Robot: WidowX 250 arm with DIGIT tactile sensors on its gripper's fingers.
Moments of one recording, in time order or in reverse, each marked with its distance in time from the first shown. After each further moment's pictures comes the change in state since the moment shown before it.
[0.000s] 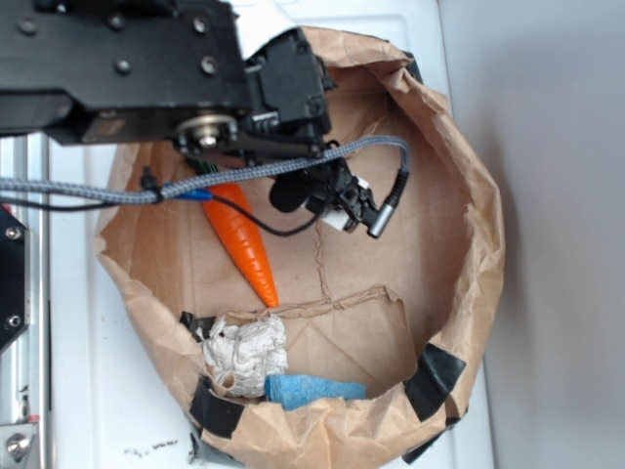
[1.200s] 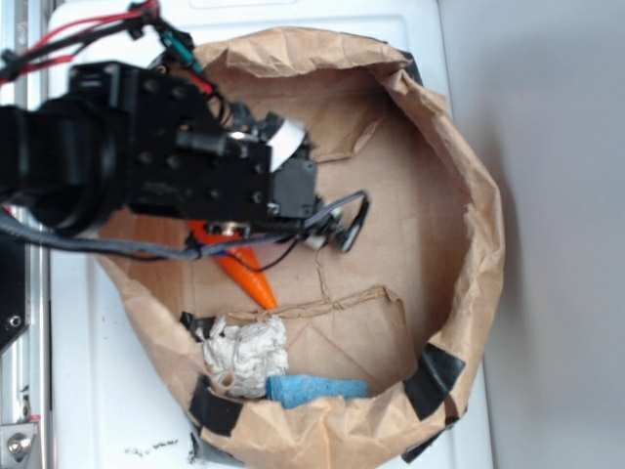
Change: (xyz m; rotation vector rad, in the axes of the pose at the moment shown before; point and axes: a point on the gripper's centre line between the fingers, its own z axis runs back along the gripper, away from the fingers) arm -0.024 0.017 -0.074 0.129 -0.006 0.039
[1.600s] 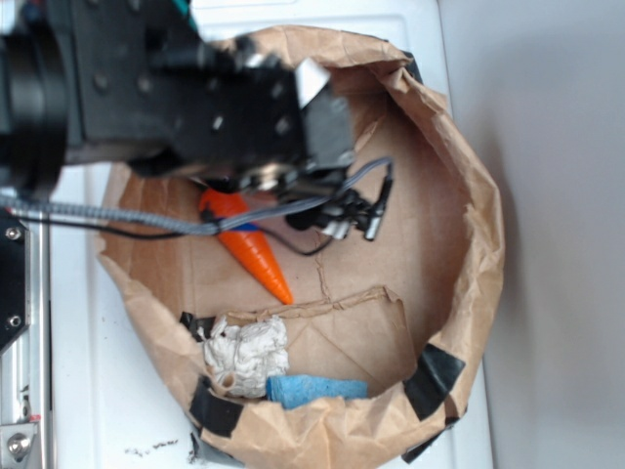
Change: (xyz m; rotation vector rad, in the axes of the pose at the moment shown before) arm 0.011 -0.014 0.067 0.011 0.115 0.138
